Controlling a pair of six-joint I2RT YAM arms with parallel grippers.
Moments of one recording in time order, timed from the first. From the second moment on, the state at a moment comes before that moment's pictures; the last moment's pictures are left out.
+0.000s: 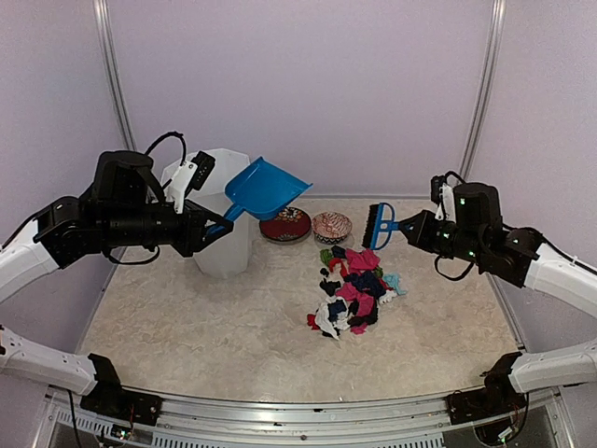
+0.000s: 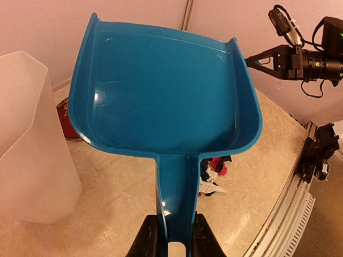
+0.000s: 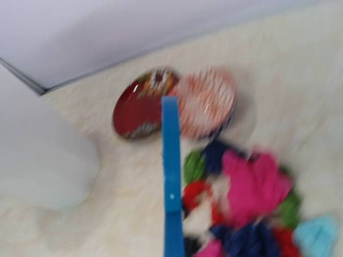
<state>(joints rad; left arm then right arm) -0.86 1.08 1.19 -0.56 0.02 -0.17 0.62 1.05 0.85 -0.21 0.11 0.66</state>
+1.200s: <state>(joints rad) -0.96 1.03 1.13 -0.62 0.01 -0.19 0.60 1.59 0.79 0.21 0.29 -0.78</state>
